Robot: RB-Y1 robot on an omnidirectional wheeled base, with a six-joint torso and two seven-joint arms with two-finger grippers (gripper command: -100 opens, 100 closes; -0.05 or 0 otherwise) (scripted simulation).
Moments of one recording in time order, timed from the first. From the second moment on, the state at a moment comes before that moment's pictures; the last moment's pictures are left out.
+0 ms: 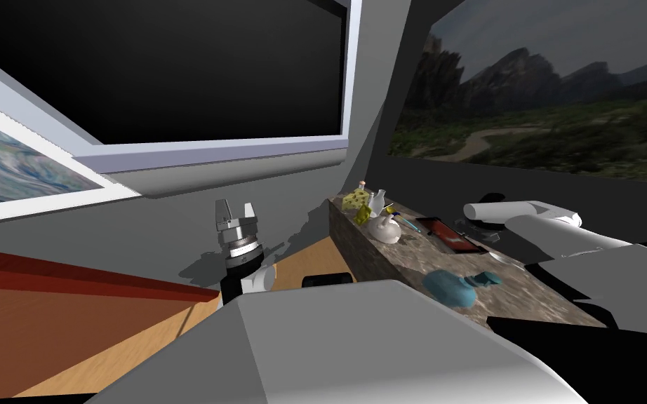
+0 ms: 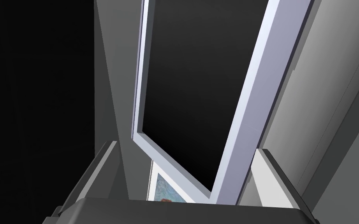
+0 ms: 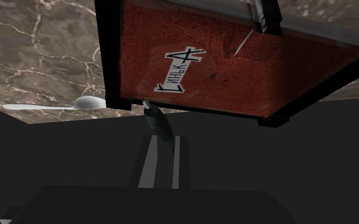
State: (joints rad) left arm 0.50 -0.03 -0.04 -2.26 0.09 -0.61 -0.16; right arm -0.34 -1.28 0.28 -0.69 -0.91 0.99 0.67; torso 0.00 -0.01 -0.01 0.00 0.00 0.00
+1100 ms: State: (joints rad) left arm 0.50 -0.03 -0.04 -2.26 0.09 -0.61 -0.16; right arm -0.40 -1.33 0.30 -0.64 -0.95 1.03 0.66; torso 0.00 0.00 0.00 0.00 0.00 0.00
